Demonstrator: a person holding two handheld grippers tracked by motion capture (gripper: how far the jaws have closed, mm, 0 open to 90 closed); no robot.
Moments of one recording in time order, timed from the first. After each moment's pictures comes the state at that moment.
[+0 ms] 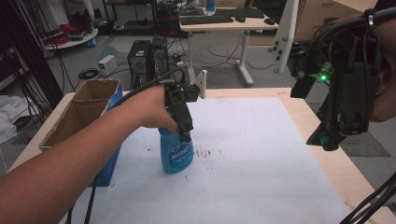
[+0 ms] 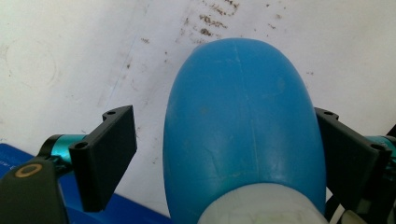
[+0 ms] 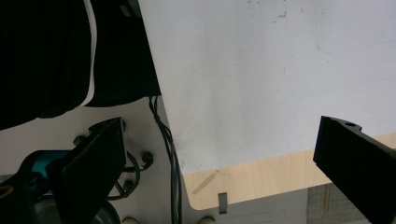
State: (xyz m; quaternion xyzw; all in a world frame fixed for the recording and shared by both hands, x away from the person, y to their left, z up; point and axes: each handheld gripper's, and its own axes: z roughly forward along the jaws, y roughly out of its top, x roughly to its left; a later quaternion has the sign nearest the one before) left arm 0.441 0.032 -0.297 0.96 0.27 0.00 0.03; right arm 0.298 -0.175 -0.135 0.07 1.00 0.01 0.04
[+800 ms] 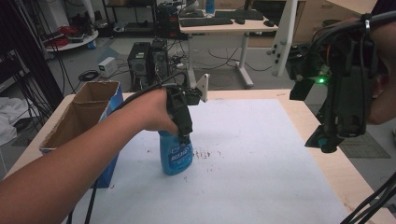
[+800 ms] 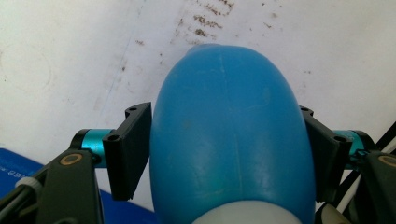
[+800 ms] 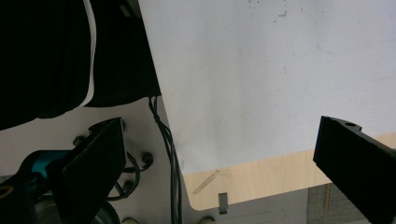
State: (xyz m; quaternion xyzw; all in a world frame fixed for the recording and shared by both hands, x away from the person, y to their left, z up) left arm 0.440 0.027 -0.299 0.96 0.26 0.00 0.03; right arm 0.297 -0.176 -0.137 0.07 1.00 0.02 0.04
